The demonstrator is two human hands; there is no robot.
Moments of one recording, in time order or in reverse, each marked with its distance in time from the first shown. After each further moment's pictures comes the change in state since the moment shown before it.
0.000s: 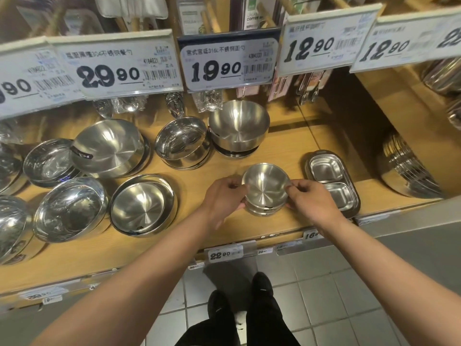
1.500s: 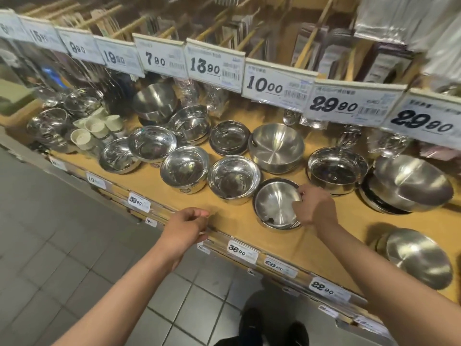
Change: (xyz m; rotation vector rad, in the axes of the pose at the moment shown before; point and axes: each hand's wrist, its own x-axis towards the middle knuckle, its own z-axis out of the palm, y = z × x) left_hand -0.194 -0.109 -0.237 -0.294 0.729 -0.130; right_hand -0.029 -0.142 0.229 -0.750 -0.280 -0.479
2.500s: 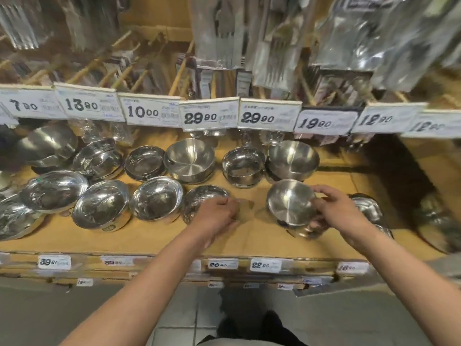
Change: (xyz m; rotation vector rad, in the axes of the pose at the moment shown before) left_hand -0.037 0.073 0.165 0.125 -0.583 0.130; right_hand -0.111 0.150 -0.105 0.811 0.195 0.290
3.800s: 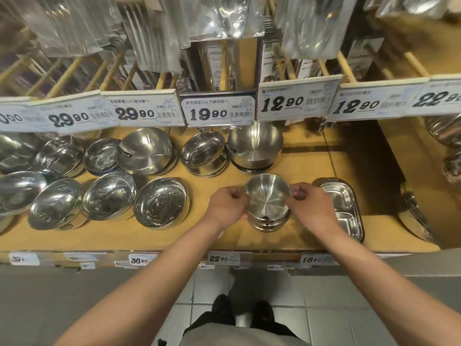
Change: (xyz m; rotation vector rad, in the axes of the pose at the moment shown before) left_hand 0.070 -0.012 0.147 0.137 0.105 -0.016; right_hand 0.048 0.065 -0.052 -0.305 0.107 -0.129
